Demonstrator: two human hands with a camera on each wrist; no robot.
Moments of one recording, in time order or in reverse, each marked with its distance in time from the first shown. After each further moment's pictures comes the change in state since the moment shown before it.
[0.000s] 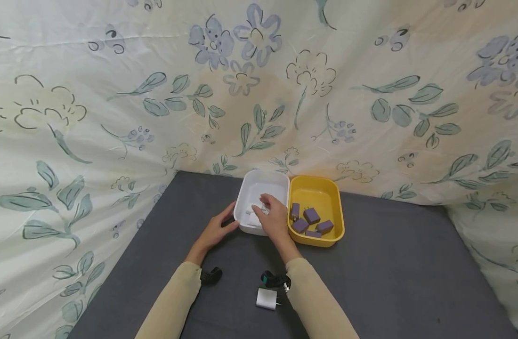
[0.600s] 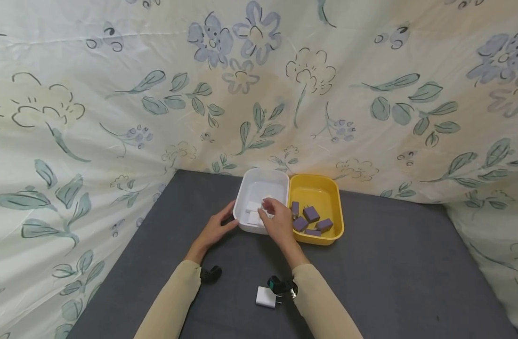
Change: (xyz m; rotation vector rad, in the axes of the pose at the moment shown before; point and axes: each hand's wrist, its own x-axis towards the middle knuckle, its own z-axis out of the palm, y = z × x) left_hand 0.000 -0.001 0.001 0.015 0.019 0.013; right_hand -0.014 0.005 -0.012 0.013 0.021 -0.069
